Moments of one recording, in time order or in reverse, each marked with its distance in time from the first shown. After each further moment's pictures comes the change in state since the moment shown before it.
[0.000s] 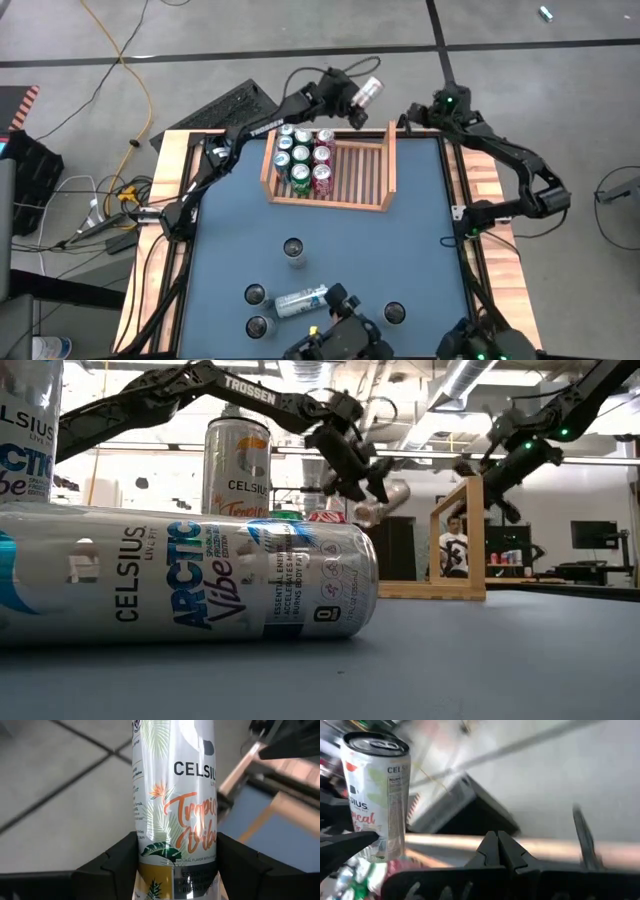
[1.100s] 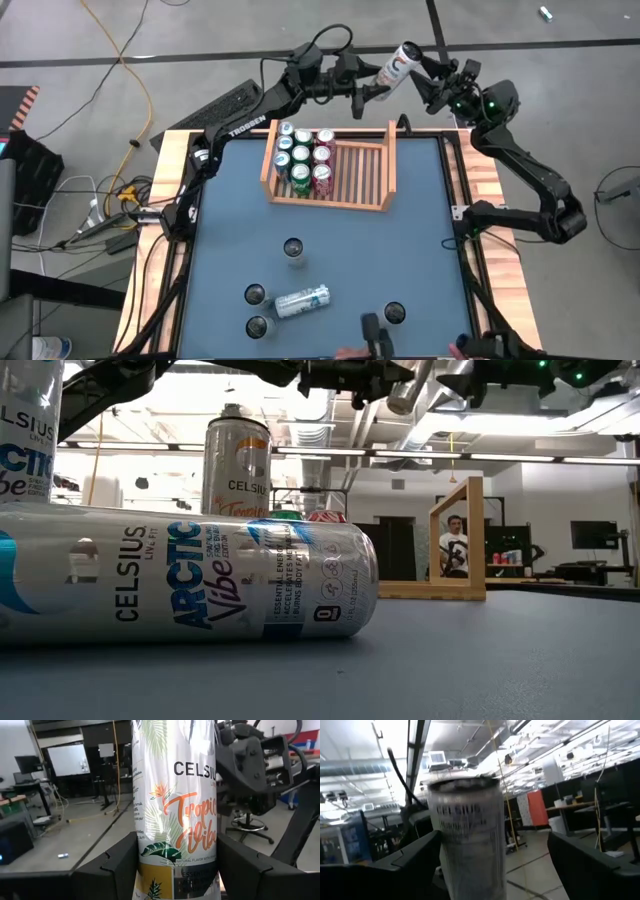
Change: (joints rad) left arm -0.040 -0.179 -0.004 0.461 0.493 0.112; right arm 0.178 -0.227 0.149 0.583 -0.184 -0.105
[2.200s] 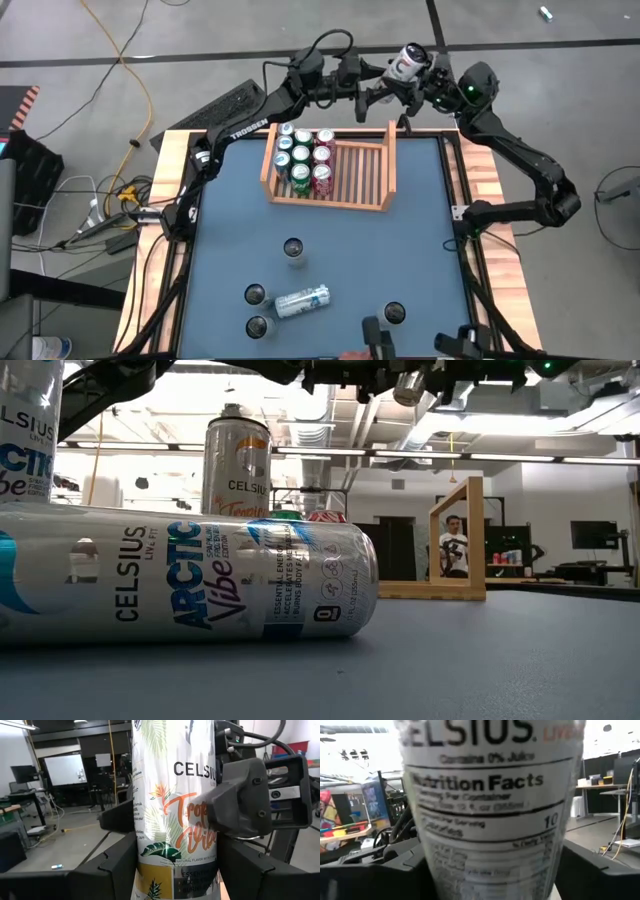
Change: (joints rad) left arm -0.023 0.003 0.000 0.055 -0.004 0.000; right arm 0.117 0.140 0.195 -0.217 -0.052 -0.178
